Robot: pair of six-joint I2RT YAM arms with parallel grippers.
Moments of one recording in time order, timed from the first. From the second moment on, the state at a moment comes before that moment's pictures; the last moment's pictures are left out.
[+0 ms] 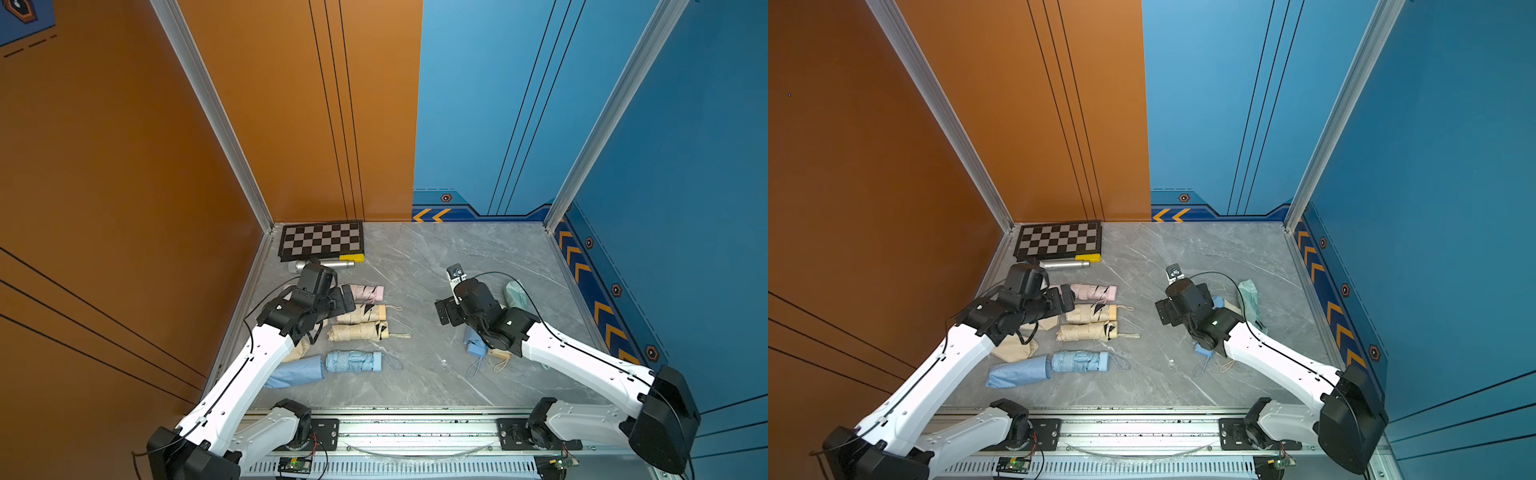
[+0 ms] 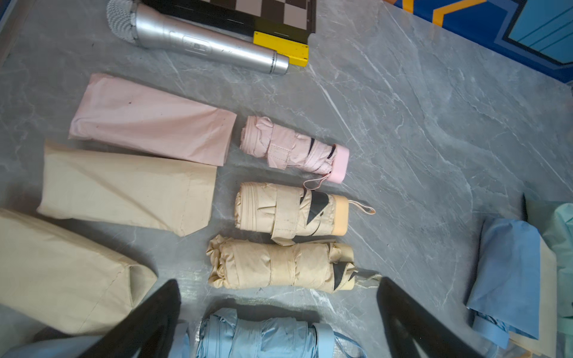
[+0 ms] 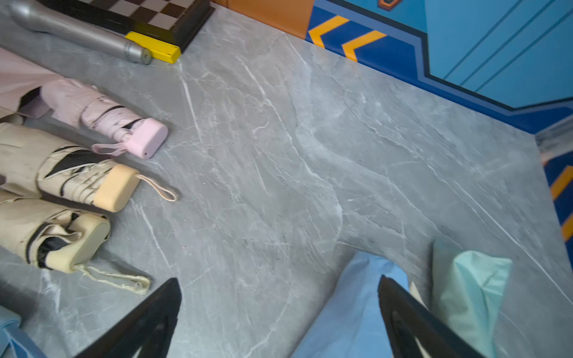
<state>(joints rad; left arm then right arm) -0.41 1.07 1.00 -0.81 -0.16 -0.56 0.74 1.22 0.89 -0.40 0.42 0.21</state>
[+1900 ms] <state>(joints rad) -0.53 1.03 0.77 -0.39 -0.12 -0.52 0.51 1.77 1.06 -0.62 0.24 0.61</state>
